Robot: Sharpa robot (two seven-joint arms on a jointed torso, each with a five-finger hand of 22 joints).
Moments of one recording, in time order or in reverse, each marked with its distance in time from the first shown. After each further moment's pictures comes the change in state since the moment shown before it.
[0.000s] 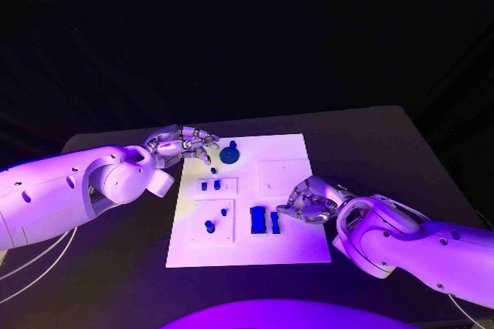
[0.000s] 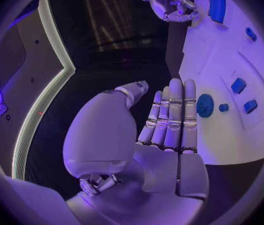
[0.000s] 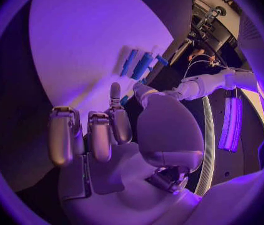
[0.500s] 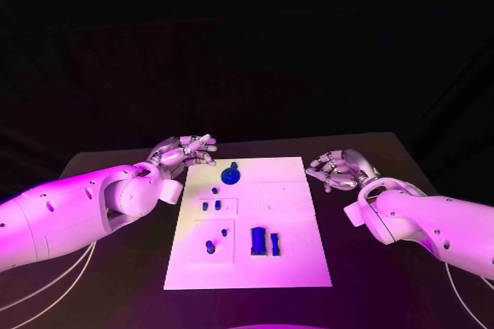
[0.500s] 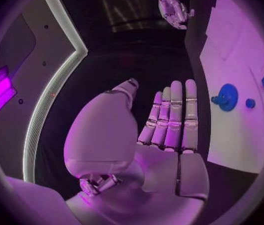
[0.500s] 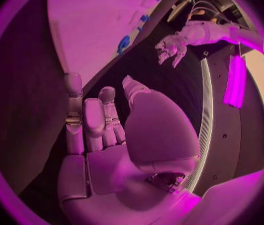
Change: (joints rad) left arm -0.015 0.080 -0.001 -0.103 0.179 -0.078 0.145; left_hand 0.039 0.032 -0.244 0.105 -0.015 -0.027 -0.006 0.026 0.007 -0.041 0.009 0.040 0.023 -0.123 0.025 -0.057 -0.016 0.000 -0.012 0.029 -0.160 -0.103; right arm 0.082 0.037 0.017 -0.315 0.580 -0.124 0.463; right_hand 0.240 0.029 -0.048 -0.031 0.000 -0.140 0.074 -0.053 -0.021 -0.372 0.073 -0.687 -0.224 -0.131 0.070 -0.439 -0.234 0.132 -0.266 0.067 -0.997 -0.163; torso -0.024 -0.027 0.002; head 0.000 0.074
